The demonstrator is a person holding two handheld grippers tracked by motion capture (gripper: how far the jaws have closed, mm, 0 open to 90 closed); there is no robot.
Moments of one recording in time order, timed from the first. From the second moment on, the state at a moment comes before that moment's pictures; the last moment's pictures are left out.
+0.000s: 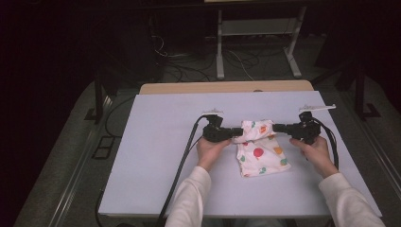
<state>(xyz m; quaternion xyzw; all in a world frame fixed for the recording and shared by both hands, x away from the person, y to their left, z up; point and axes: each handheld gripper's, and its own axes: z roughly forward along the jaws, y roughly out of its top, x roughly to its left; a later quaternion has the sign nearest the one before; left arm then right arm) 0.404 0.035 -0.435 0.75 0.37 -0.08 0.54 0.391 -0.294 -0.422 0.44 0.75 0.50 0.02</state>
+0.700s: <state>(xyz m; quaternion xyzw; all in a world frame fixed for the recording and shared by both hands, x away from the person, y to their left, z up) 0.390 0.030 -0.437 0.76 0.35 -0.10 0.54 0.369 -0.301 -0.427 0.45 0.75 0.48 0.01</state>
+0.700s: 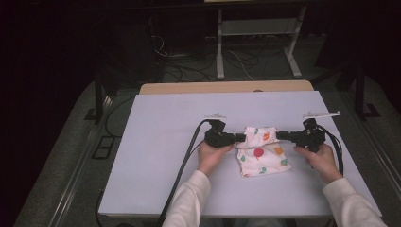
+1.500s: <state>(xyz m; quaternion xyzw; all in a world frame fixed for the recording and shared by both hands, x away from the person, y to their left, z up) 0.369 0.024 -0.442 0.78 0.32 -0.10 0.53 0.356 -0.304 -0.431 0.45 0.77 0.46 0.01</state>
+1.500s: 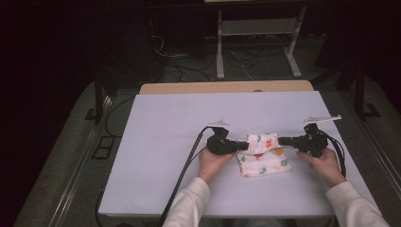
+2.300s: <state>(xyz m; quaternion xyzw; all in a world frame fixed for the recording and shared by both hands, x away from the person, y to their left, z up) 0.359 0.017 -0.455 0.80 0.30 -0.09 0.51 0.344 -0.304 -0.439 0.47 0.77 0.43 -0.01</state>
